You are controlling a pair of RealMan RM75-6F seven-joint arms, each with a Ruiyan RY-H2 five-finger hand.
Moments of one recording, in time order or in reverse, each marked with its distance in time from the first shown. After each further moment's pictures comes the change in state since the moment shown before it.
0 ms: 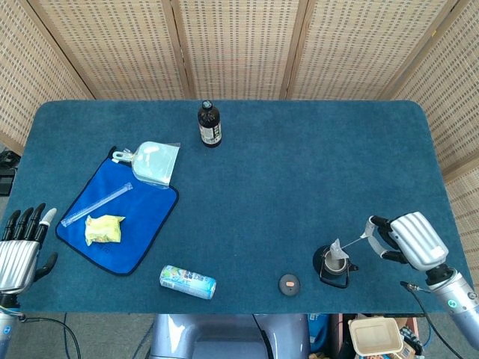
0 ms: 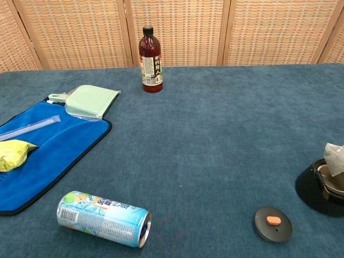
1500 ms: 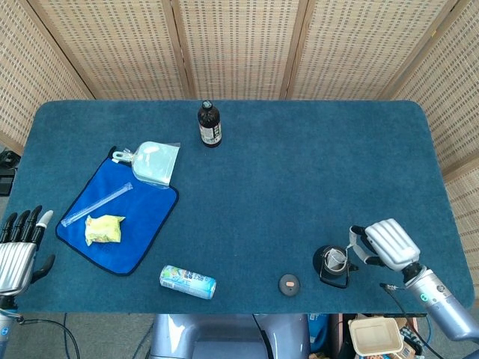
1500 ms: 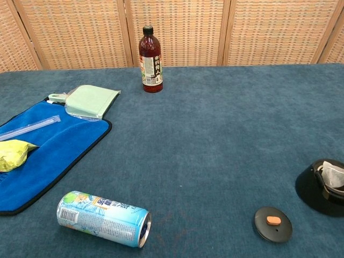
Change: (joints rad) left arm 0.008 -0.003 0.005 0.018 -0.014 -0.004 -0.018; right arm 0.054 -0.092 -0.001 0.022 0.066 -0.216 -0.153
